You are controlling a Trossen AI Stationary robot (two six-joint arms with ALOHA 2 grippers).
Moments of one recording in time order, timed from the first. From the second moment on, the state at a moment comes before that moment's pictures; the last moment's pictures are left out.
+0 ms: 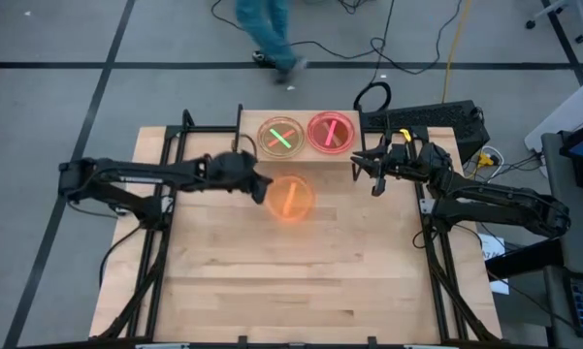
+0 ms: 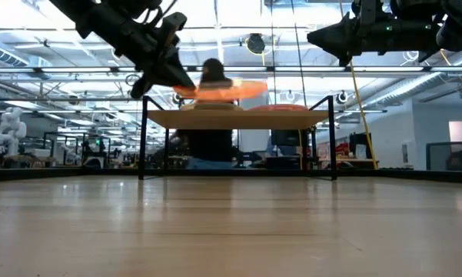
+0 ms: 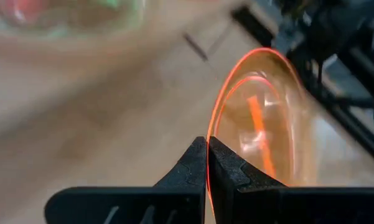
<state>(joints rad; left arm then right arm) 0.19 1.27 0.79 -0.08 -0.06 -0.62 -0.48 0.78 0.34 0.56 -0.26 0.02</state>
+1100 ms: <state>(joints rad) 0.60 1.29 0.79 0.13 -0.19 -0.53 -0.48 0.78 0.34 0.55 -0.26 0.01</state>
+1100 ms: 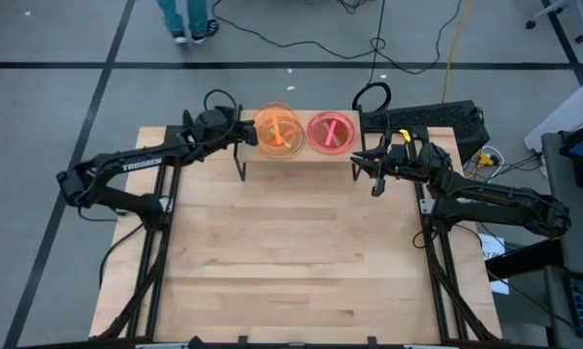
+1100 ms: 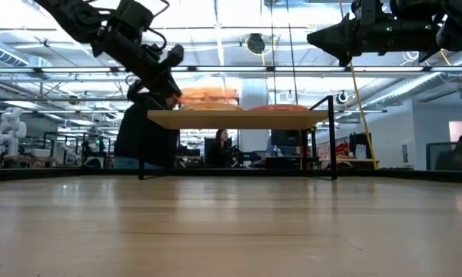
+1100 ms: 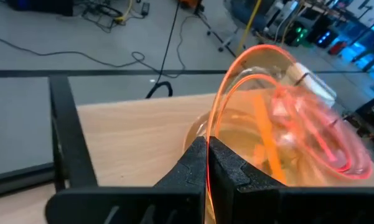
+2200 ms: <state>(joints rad) 0.59 1.34 0.79 0.18 -0.14 -0.54 -0.48 0.78 0.34 0.53 -0.26 -0.01</state>
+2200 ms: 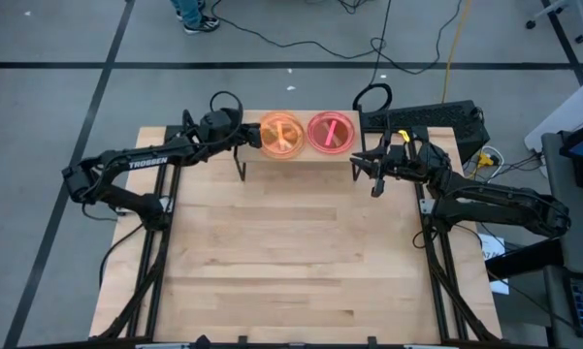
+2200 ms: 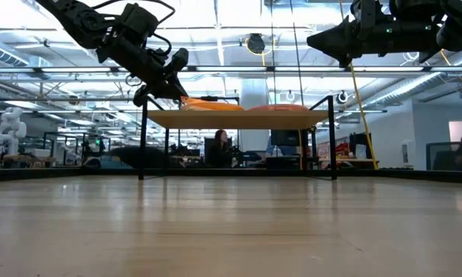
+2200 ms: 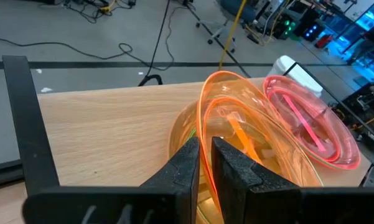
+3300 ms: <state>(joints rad) 0.59 1.34 0.79 0.14 -0.13 -0.52 -0.48 0.78 0.34 0.53 -0.26 -0.01</state>
